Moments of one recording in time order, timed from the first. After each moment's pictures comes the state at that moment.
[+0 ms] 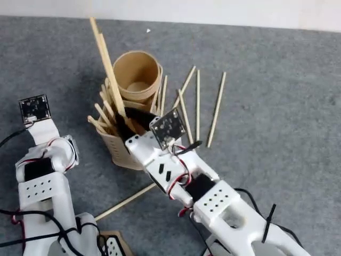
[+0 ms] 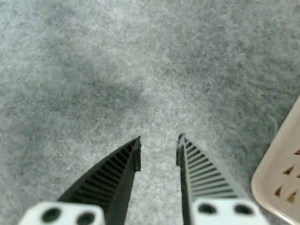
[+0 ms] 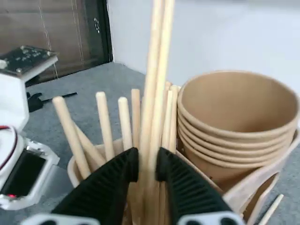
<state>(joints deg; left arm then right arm) -27.2 -48.5 63.8 48.8 3.5 -47.9 -43.0 63.9 -5.6 1.7</state>
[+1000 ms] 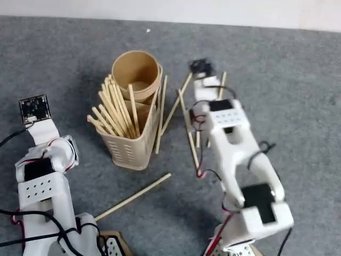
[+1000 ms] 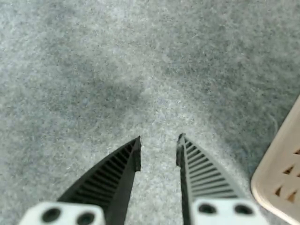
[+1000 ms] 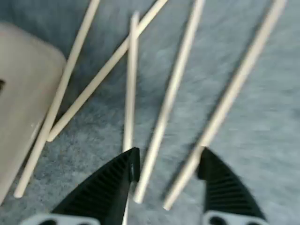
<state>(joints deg) -27.2 -48.5 64.0 48.7 3.5 -18.5 4.4 21.1 48.9 7.5</state>
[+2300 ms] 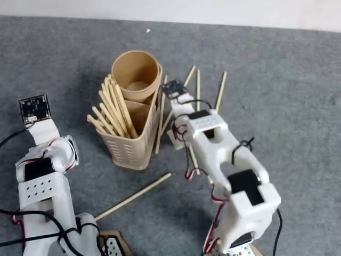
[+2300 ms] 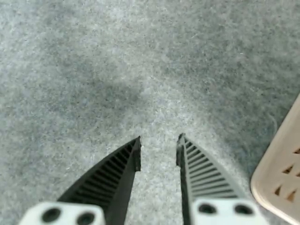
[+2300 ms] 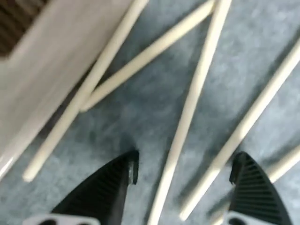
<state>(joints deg) -27.1 -48.5 64.0 48.7 3.5 -23.3 16.3 22.0 43.6 13.2</state>
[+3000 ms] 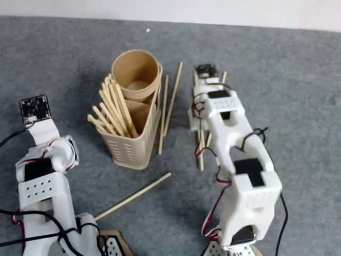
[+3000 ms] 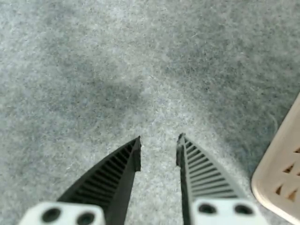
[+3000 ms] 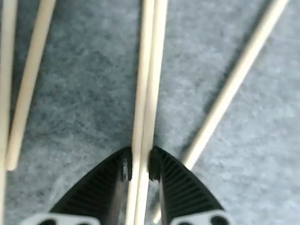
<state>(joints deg) -27.1 -48.5 64.0 48.7 3.5 -16.2 17.1 7.3 55.6 1.3</state>
